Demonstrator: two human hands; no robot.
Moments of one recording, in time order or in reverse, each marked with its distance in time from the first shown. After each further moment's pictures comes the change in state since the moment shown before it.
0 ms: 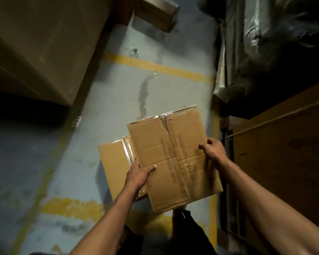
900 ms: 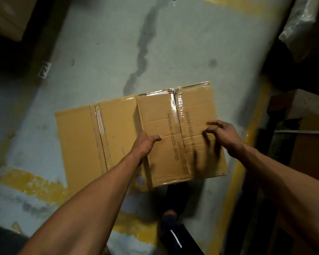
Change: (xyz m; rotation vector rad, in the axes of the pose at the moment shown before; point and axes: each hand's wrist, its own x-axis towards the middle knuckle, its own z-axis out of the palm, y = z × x) left_hand 0.369 -0.134 0.170 0.040 0.115 -0.232; right_hand 0.382 0.186 0.137 0.080 -0.413 0.044
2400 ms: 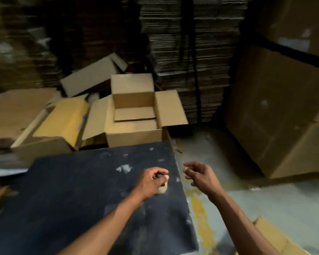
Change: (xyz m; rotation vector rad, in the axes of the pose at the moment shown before) left_hand -0.903 -0.381 -0.569 -0.425 0.962 0.443; right_hand -0.974 -0.209 0.574 -0.506 -0.792 -1.070
